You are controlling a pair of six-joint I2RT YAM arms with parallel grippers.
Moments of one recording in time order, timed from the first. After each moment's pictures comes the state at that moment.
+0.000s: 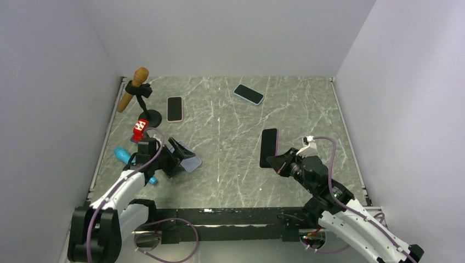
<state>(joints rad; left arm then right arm) -0.09 1.02 0.35 -0.15 0.48 -0.94 0.73 0.36 0.40 -0.36 0.17 0.88</state>
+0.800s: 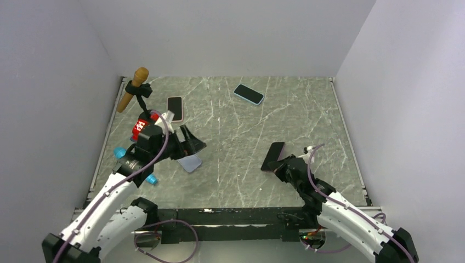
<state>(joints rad) -0.36 0.76 0.64 -0.42 0.28 -0.77 0.68 0.56 0.18 -0.19 0.26 1.21</state>
